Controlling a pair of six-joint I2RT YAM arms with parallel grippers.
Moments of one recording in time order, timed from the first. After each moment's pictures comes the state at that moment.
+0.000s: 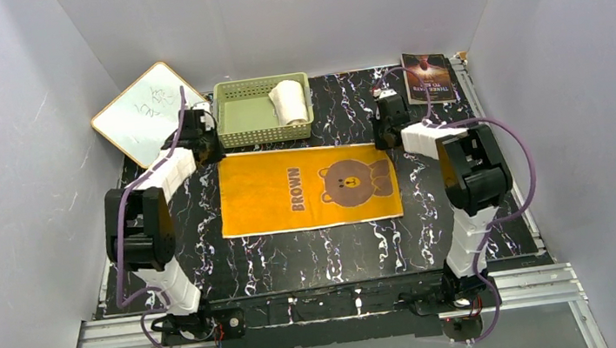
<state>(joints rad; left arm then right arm) -0.13 1.78 1.20 -0.28 -0.08 -0.17 0.19 1.94 1.18 -0.04 0.10 0.10</state>
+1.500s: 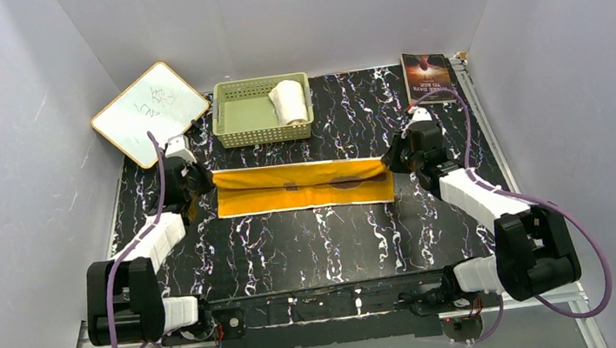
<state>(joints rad) -0.04 1.29 0.61 0.20 0.05 -0.26 0.19 1.30 0.70 0.02 -0.08 0.39</state>
